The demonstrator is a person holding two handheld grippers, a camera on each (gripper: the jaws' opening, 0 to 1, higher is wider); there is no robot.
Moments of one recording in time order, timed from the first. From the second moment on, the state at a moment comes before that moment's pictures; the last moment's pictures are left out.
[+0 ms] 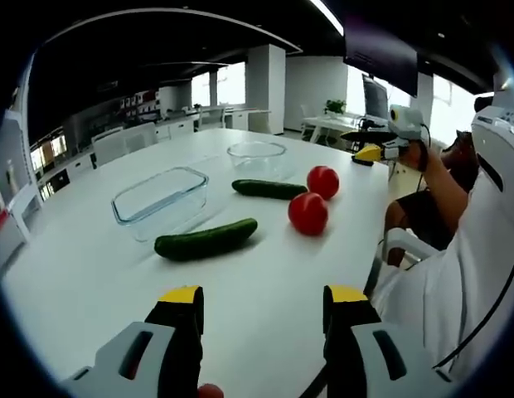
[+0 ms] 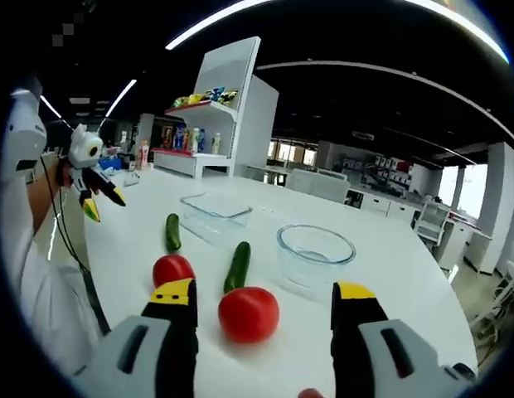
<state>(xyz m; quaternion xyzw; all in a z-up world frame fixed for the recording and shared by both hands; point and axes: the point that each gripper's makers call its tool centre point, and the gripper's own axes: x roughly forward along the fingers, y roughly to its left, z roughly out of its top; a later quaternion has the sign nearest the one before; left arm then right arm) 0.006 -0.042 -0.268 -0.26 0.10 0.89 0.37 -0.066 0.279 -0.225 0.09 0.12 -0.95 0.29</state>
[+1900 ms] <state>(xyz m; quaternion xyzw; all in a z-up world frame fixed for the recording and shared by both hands) 0.009 -0.043 -0.277 -0.26 0.11 0.88 0.38 -0.102 0.240 -0.313 0.09 0.07 -0.93 0.35</state>
